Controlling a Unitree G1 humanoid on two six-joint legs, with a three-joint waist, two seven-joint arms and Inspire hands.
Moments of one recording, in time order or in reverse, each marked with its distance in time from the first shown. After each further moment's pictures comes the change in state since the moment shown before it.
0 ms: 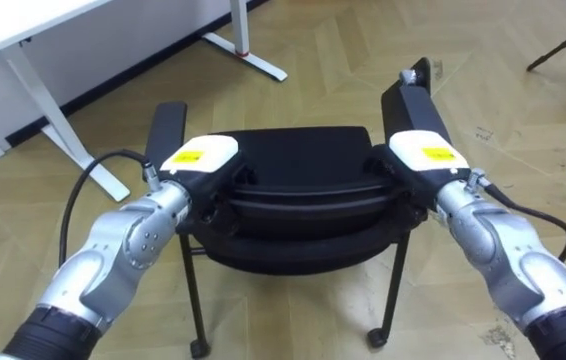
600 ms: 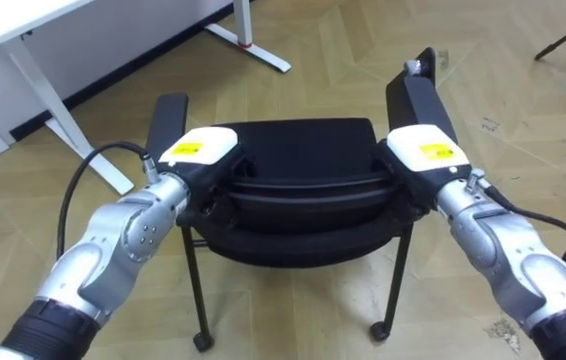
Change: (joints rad) left arm -0.010 0.009 0.002 -0.001 0.000 -0.002 -0.001; right arm 0.006 -0.013 0.016 -0.015 -0.005 -0.012 -0.059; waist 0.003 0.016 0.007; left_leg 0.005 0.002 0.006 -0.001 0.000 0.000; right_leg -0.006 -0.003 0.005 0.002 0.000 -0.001
